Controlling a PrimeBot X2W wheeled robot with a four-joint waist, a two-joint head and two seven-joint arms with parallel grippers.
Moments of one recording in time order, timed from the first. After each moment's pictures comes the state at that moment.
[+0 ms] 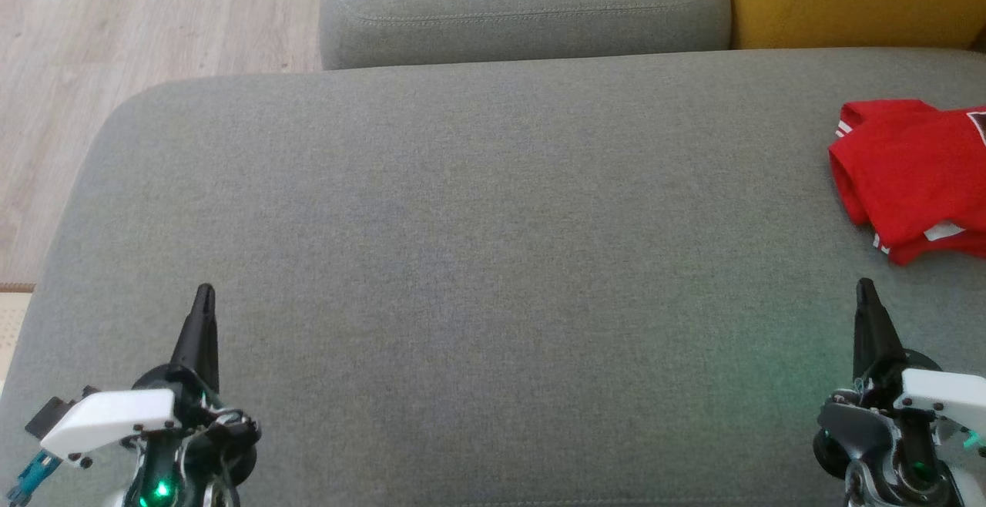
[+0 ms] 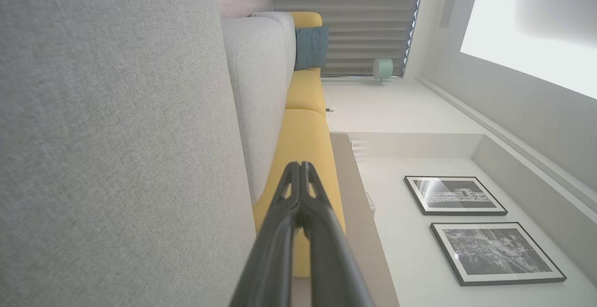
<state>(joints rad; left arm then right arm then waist) -0.05 0.06 0.05 0.27 -1.63 -0.12 0.09 -0.05 -0.06 -0.11 0.28 1.62 0.12 0.09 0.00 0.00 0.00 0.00</state>
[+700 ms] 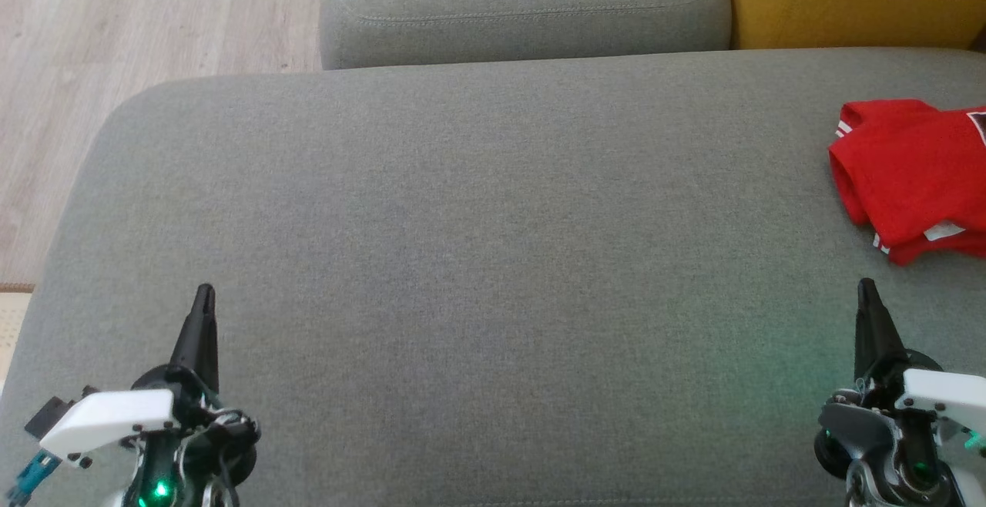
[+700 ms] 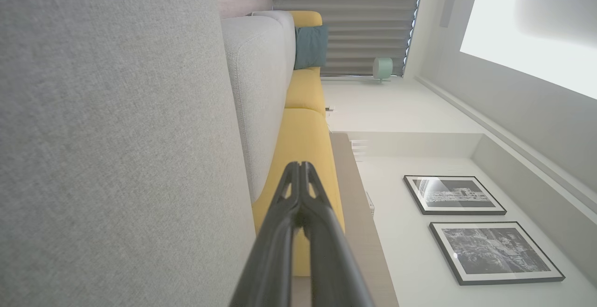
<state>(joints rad) -0.05 0.06 0.05 0.27 -1.63 -0.12 0.10 -0.05 -0.05 -0.11 0.28 1.62 0.12 0.09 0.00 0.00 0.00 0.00</state>
